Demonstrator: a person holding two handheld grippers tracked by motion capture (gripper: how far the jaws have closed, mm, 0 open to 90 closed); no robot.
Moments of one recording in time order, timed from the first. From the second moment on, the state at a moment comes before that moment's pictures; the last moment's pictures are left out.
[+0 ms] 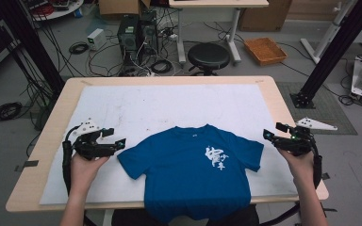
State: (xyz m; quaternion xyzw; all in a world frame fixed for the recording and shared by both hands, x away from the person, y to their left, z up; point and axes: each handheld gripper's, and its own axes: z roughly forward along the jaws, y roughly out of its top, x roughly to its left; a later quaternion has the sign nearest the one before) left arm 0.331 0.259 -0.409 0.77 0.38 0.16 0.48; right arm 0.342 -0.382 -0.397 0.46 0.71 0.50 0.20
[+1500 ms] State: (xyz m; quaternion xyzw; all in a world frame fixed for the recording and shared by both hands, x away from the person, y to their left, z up) left arm 0.326 0.256 -0.427 0.78 0.43 0.04 0.45; right arm 0.341 -0.382 -0.393 0.46 0.71 0.50 0.21
